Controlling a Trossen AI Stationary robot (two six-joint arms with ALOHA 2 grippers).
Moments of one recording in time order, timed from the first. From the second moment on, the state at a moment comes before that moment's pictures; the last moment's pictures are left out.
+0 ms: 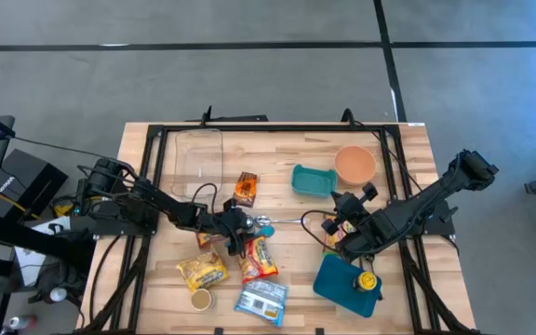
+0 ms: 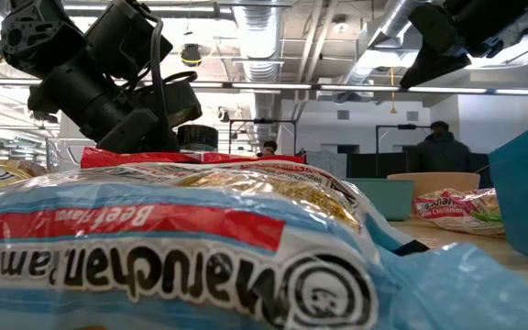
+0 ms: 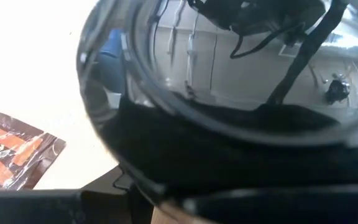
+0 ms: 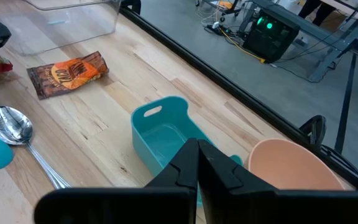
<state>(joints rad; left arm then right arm) -0.22 1.70 0.53 0.47 -0.28 -0.27 0.54 1.42 0.97 -1.06 1.13 1.20</state>
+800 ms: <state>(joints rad) -0.22 1.47 0.53 0.39 -0.28 -0.28 0.52 1.42 0.97 -1.06 1.12 1.20</state>
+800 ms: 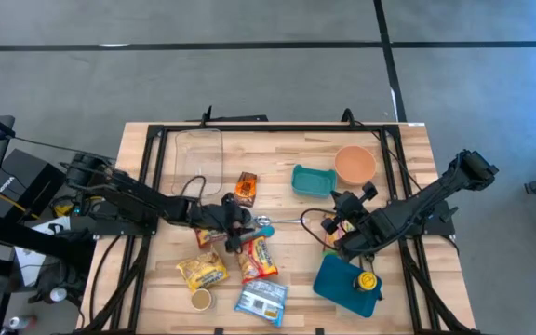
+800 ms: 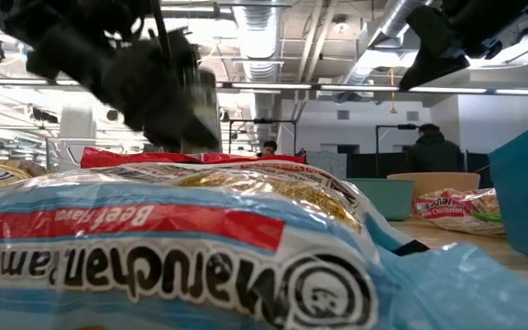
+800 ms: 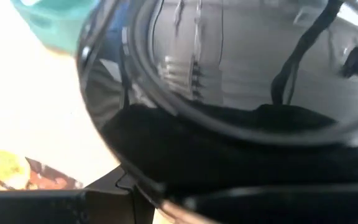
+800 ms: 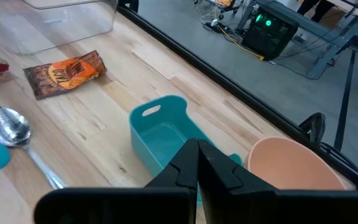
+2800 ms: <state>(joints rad) -0.08 1.25 0.59 0.23 -0.08 -0.16 0.04 1.42 0.66 0.25 0.08 0.17</state>
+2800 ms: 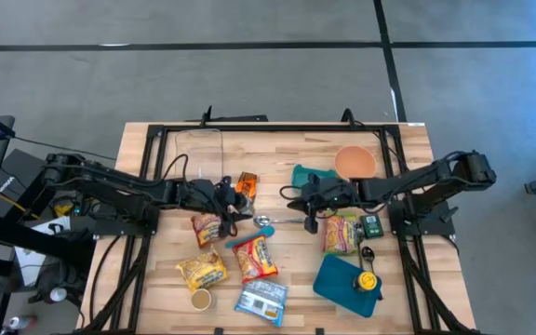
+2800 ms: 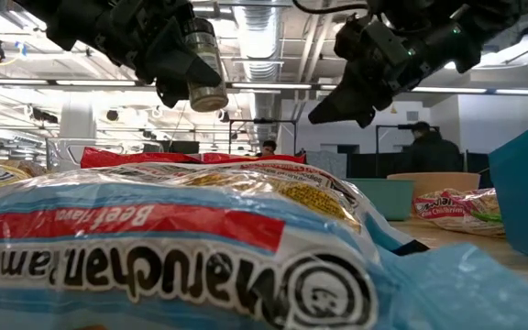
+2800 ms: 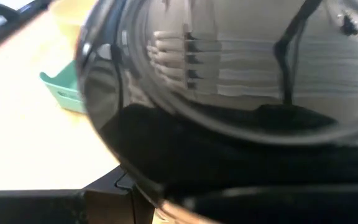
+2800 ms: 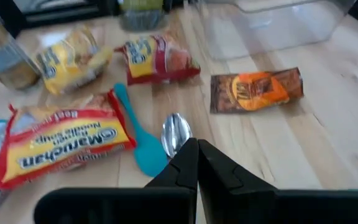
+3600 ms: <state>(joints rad) -0.06 1.66 0.88 0.17 0.09 -0.16 0.11 1.42 0.65 0.38 0.07 0.25</state>
